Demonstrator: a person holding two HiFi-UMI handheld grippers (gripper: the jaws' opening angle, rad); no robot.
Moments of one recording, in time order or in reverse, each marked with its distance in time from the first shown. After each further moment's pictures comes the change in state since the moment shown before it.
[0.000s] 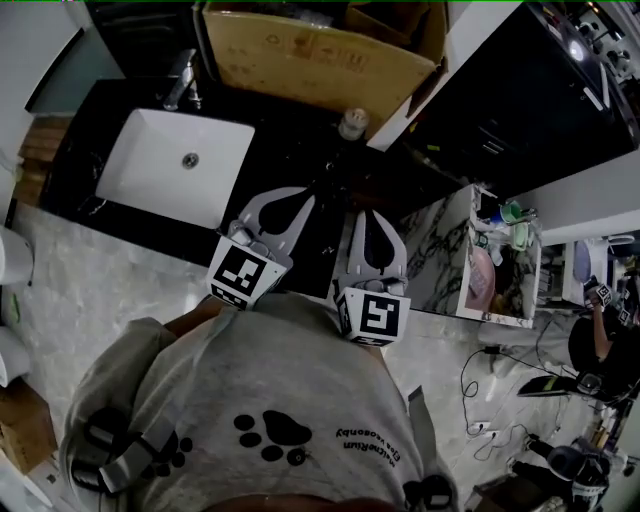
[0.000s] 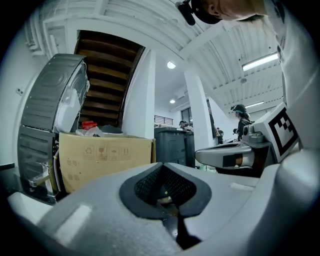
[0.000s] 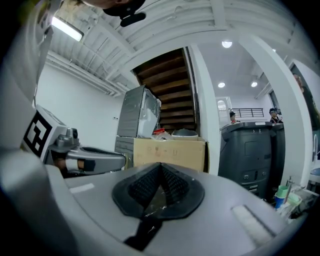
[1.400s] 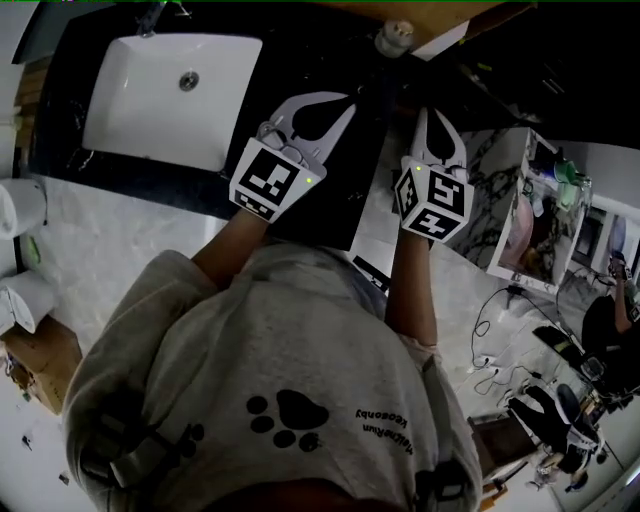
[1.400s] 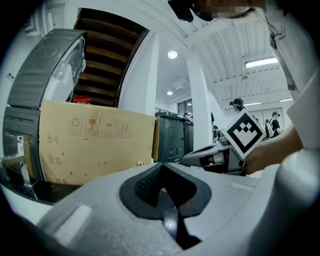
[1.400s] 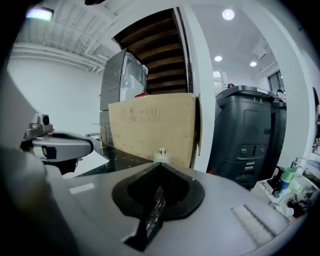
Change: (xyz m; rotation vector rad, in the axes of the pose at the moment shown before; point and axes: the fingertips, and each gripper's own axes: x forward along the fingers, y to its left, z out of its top) left arm 0.088 0.048 -0.086 -0.029 0.098 -0.076; right arm 0.119 -0.092 -0.131 0.065 0.333 -0.073
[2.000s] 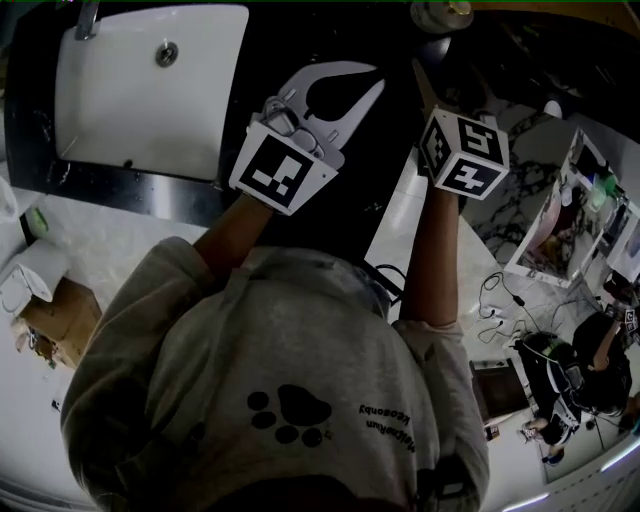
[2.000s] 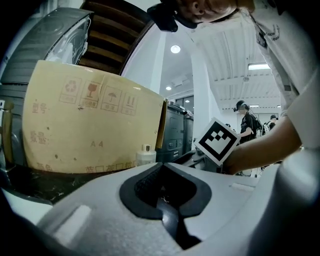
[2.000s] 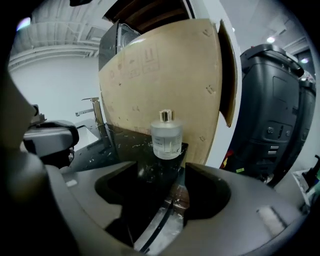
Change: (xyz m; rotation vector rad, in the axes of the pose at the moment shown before) left arm 0.055 0.043 -0.060 -0.044 0.075 -0.086; right arm 0.130 0.009 -0.073 0.017 0.273 0.141
